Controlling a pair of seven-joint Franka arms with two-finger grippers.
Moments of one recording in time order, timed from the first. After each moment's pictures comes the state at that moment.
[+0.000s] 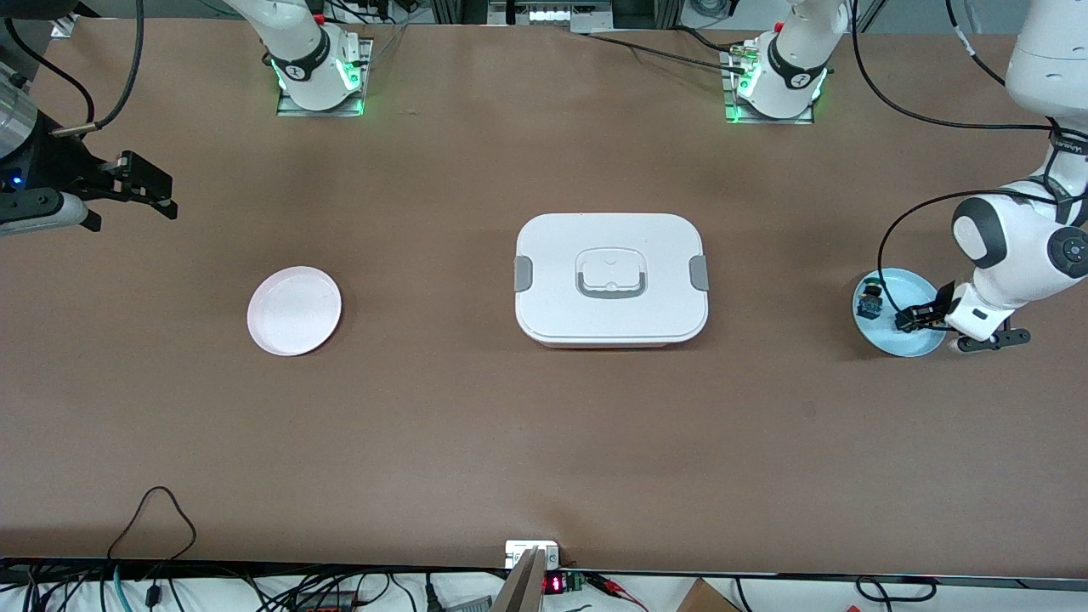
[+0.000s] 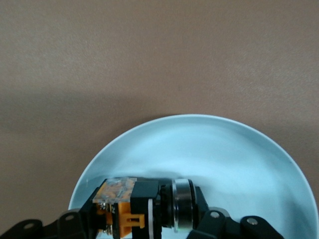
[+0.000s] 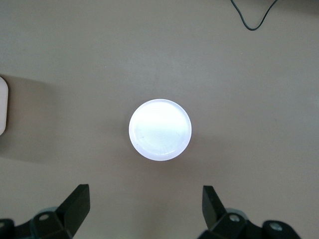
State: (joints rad) left arm 0.36 0.53 0.01 -2.05 0.03 2.57 0.16; right arm 0.04 0.02 0.02 -1.59 0.01 1.63 -0.12
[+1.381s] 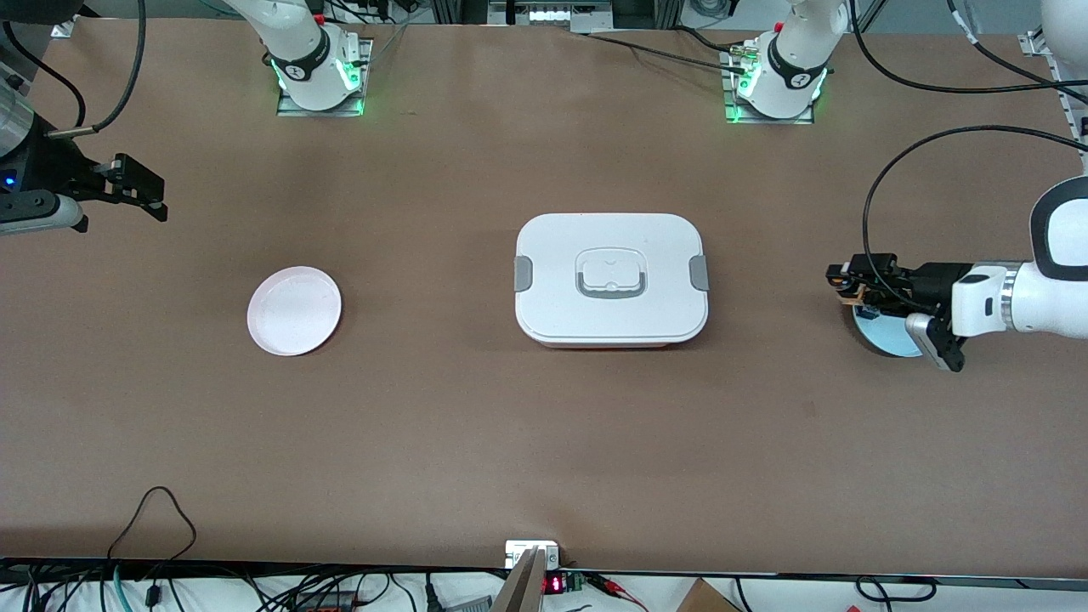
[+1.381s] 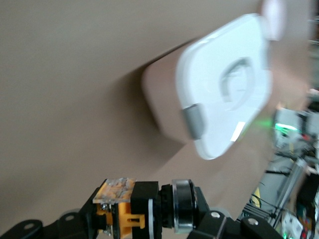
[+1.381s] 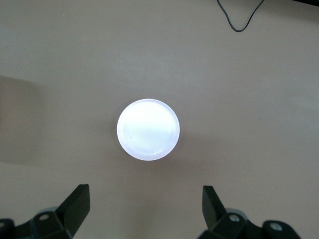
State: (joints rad) left arm 0.36 0.44 -0.26 -1.59 -0.54 1.55 0.77; right arm 0.04 0.02 0.02 -1.59 -0.04 1.64 -0.12
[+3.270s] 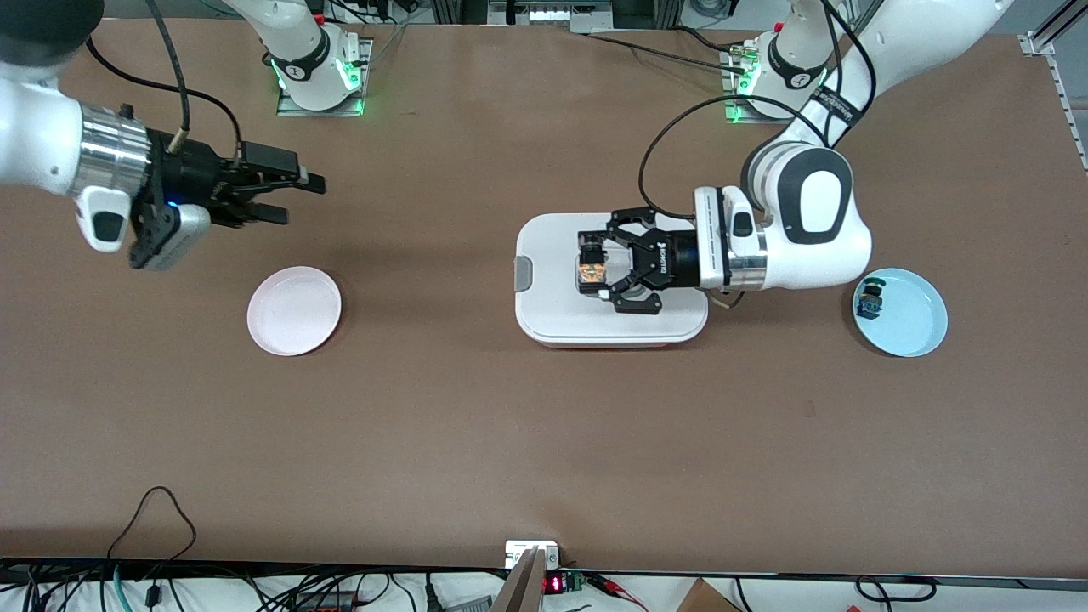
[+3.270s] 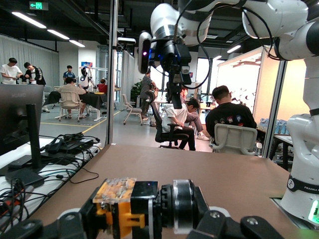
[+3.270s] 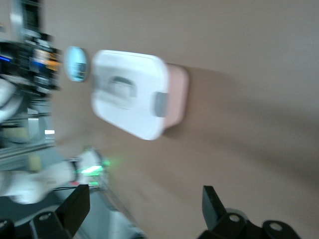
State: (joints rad) left arm 0.29 0.48 -0.80 -1.83 -1.54 2.18 2.16; right arm 0.09 0.13 0.03 -1.63 0.79 1.59 -0.14
